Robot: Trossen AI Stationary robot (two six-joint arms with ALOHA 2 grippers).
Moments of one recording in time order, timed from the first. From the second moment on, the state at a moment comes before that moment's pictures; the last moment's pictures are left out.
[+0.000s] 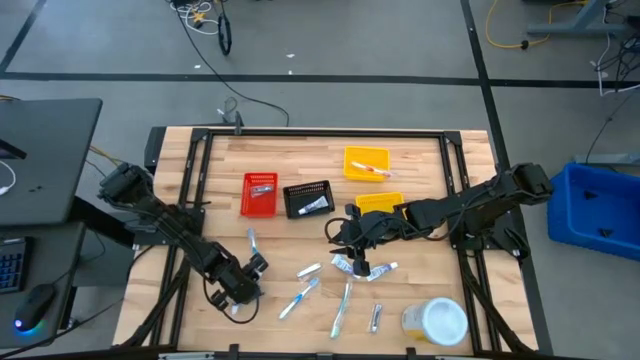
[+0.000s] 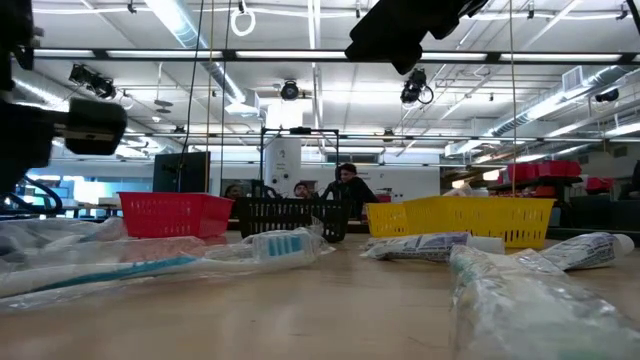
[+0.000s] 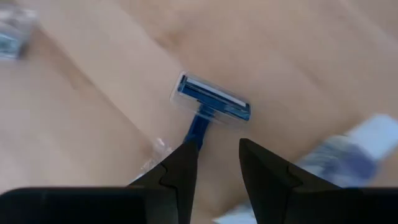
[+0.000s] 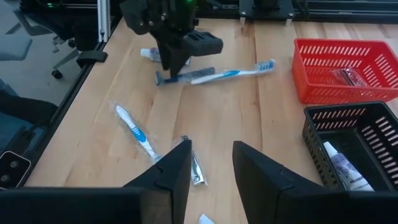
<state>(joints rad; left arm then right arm) -0.69 1.52 0.69 -0.29 -0.08 0.14 0.26 1.52 1.04 -0.11 0.08 0.11</state>
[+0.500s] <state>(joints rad) -0.66 1.52 0.71 -0.30 -0.14 0.20 0.26 1.52 1.04 -0.11 0.08 0.11</state>
